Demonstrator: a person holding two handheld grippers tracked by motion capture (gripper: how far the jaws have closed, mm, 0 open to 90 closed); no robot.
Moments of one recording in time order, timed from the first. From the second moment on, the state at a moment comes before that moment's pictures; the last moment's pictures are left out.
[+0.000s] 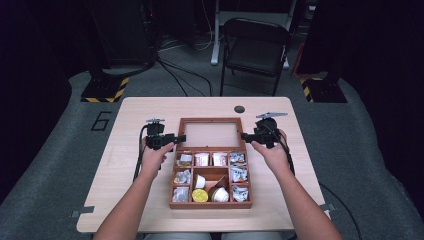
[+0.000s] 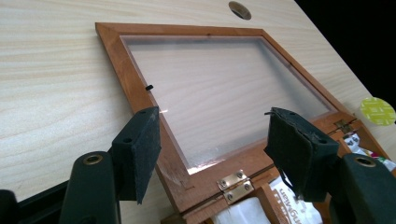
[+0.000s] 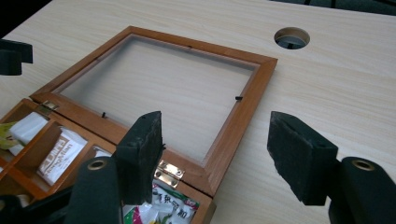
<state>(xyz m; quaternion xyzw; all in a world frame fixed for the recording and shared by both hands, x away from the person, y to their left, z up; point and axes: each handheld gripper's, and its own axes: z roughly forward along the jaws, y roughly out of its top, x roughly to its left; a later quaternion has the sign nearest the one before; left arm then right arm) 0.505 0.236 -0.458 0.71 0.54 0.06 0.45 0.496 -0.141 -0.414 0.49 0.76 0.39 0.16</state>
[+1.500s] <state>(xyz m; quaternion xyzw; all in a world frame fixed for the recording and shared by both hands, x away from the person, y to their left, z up) 0.522 0.228 -0.492 0.70 0.58 0.03 0.42 0.527 -0.112 -0.474 0.54 0.77 0.33 0.10</state>
